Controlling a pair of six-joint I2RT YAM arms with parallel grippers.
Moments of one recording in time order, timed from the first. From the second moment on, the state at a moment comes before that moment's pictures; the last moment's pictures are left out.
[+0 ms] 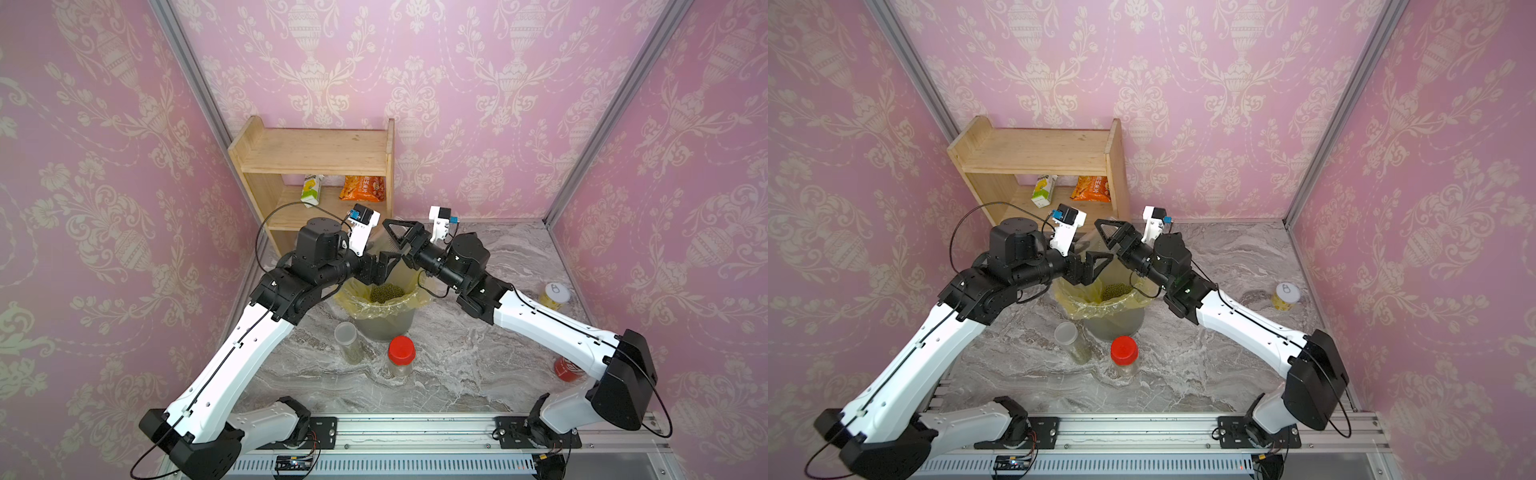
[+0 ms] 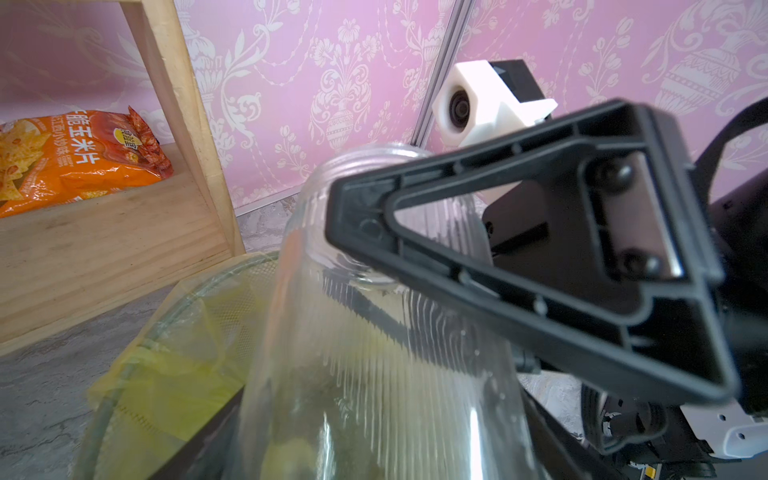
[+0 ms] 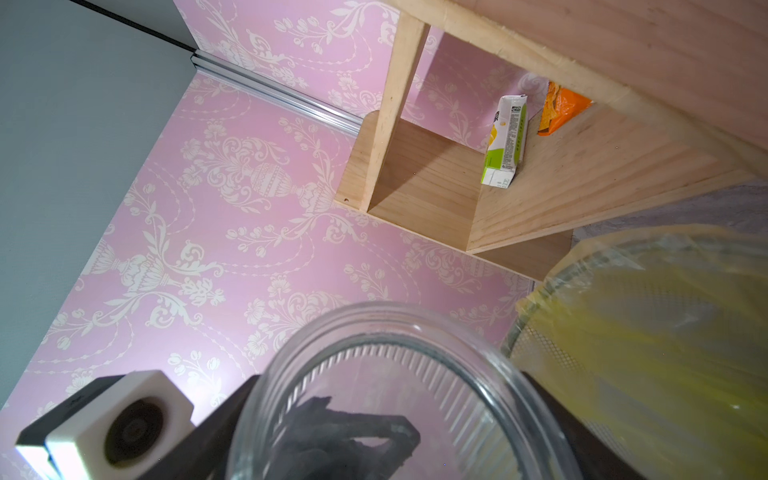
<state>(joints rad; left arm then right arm) -0.53 1.18 1.44 -0.66 0.23 -0.13 0.78 1.50 1.25 0.36 -0.07 1.22</state>
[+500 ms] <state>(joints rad) -0.53 1.16 1.40 -0.63 0.20 -0.14 0.78 1.52 1.28 0.35 -0.06 1.28</state>
